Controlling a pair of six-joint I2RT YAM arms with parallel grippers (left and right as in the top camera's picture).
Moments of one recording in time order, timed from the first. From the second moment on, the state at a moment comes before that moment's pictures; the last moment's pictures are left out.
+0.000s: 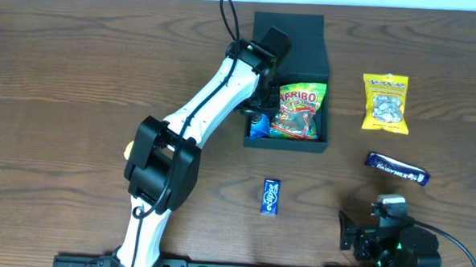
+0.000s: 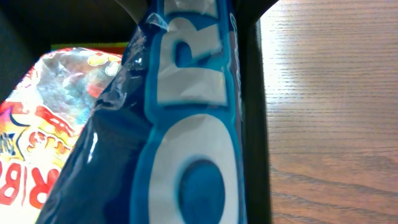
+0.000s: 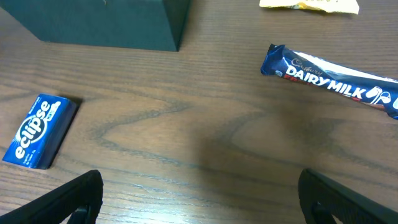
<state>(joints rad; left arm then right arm) -0.56 2.17 1.90 -1.16 0.10 -0.59 0.10 0.01 0.36 -1.06 -0.09 0.06</state>
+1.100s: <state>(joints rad) -0.57 2.26 1.90 -1.16 0.06 -0.59 0.10 0.01 0.36 -1.06 -0.09 0.06</state>
